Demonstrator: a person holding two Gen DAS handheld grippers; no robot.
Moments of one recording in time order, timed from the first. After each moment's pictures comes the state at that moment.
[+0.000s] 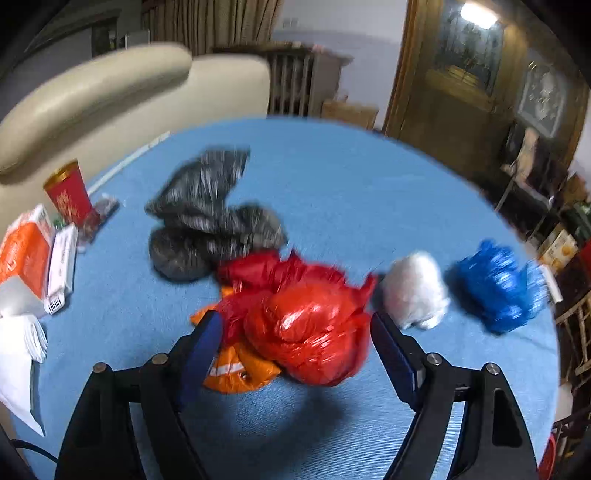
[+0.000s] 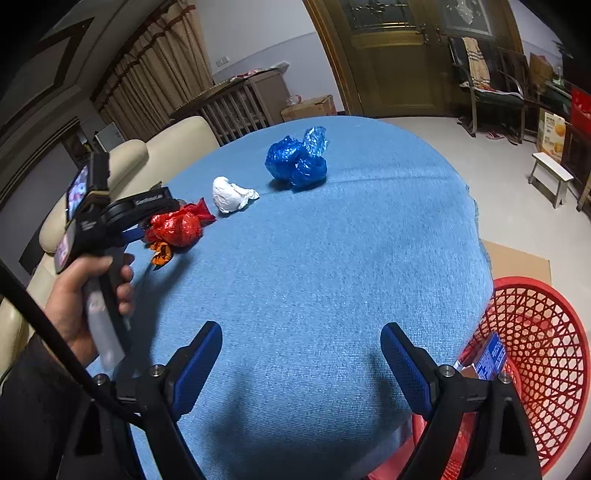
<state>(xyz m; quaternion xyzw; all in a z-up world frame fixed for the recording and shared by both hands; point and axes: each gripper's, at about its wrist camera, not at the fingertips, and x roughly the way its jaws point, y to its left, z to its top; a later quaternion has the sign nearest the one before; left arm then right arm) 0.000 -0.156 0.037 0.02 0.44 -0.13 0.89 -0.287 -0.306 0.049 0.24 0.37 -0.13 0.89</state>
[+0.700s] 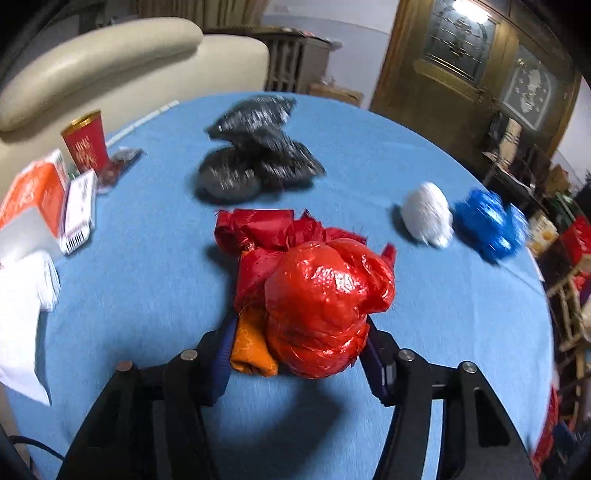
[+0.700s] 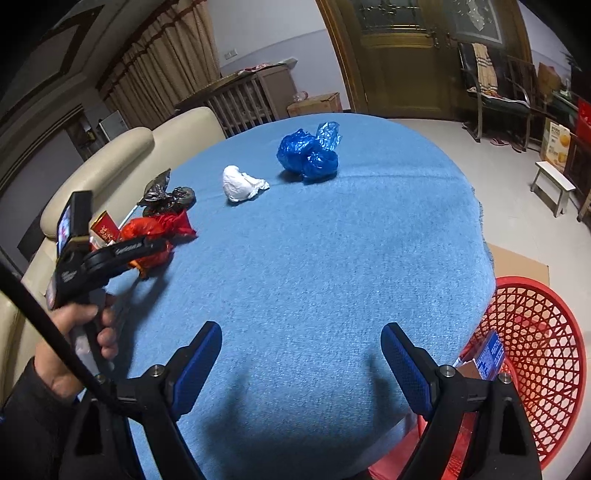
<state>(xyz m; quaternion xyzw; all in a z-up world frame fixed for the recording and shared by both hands) -0.056 -0.081 0.026 0.01 0.46 -0.19 0.87 -0.290 -0.288 0.052 0.21 0.38 -0.12 0.89</state>
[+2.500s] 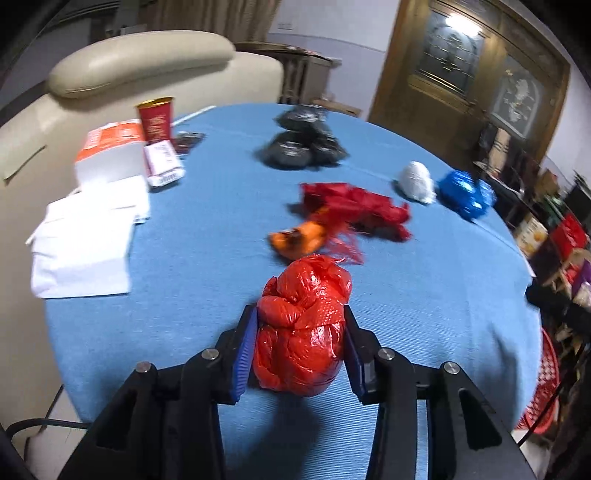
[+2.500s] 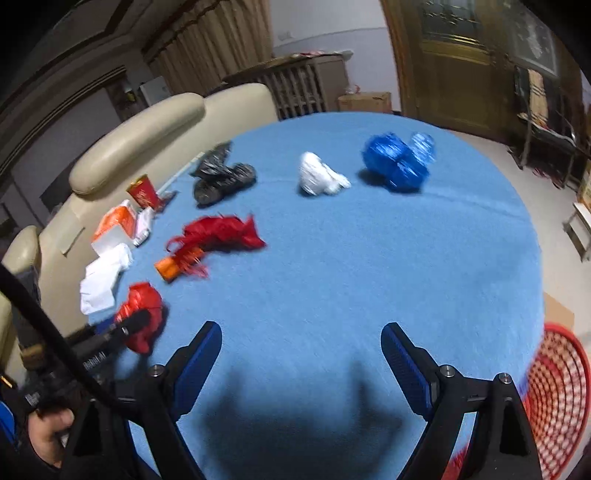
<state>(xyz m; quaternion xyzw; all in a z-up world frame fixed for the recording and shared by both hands) -0.146 0.013 0.030 0.00 0.42 -0.18 0.89 -0.234 -0.231 0.071 0.16 0.40 -0.04 0.90</state>
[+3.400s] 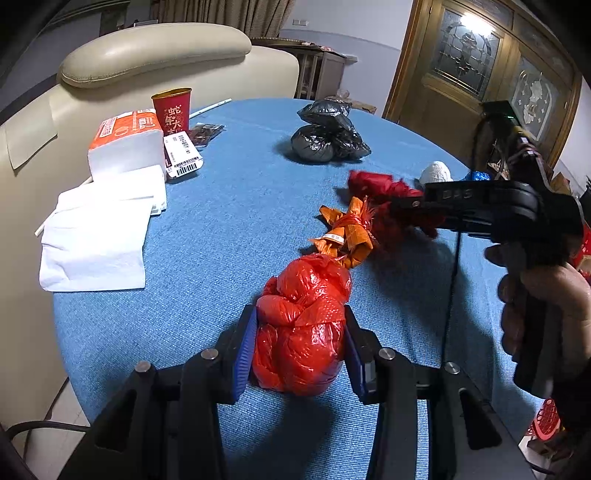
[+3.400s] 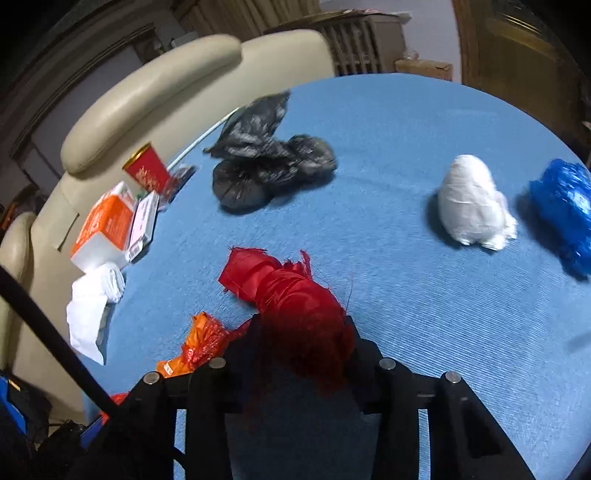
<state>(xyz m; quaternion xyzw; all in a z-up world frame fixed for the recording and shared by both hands) -0.138 0.022 0.022 0.00 0.43 -0.16 0.89 -0.051 -0.190 0.022 0.15 0.47 0.05 0.87</state>
